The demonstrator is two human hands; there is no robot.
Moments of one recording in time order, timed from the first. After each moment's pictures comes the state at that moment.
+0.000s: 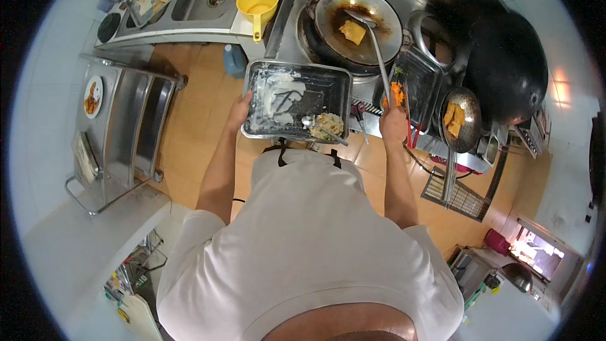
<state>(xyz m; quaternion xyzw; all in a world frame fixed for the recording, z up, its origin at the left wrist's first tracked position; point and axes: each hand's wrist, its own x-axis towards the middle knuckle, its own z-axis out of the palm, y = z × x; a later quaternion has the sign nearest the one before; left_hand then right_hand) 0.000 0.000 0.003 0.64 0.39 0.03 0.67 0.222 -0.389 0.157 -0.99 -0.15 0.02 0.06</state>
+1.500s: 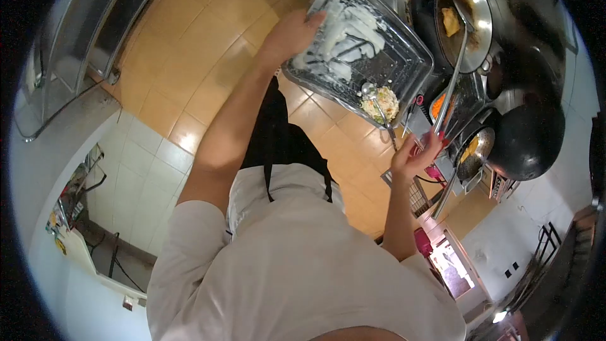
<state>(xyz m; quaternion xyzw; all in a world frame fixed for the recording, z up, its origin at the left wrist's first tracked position) -0.002 -0.003 0.027 0.69 0.41 -0.02 0.59 0.093 -0.342 0.133 -0.90 -0.36 -0.09 0.24</state>
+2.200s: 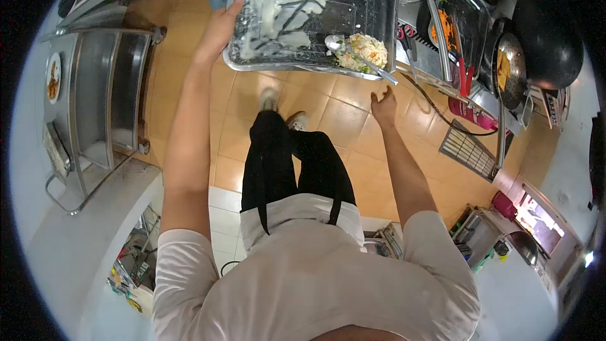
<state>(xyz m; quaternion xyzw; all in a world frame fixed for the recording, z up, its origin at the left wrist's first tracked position) 0.002 0.015 -0.016 0.65 0.34 0.02 0.68 0.073 -0.474 -0.143 -0.97 -0.04 0.13 0.21</state>
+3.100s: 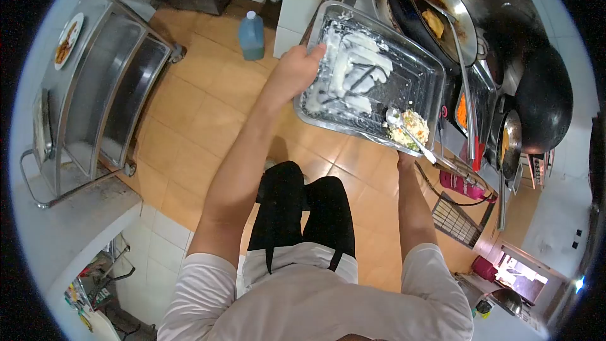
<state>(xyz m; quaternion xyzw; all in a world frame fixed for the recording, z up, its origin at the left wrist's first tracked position) -0.011 0.000 0.031 0.74 0.33 0.07 0.59 0.185 -0.443 -0.208 -0.87 0.11 0.16 0.45</state>
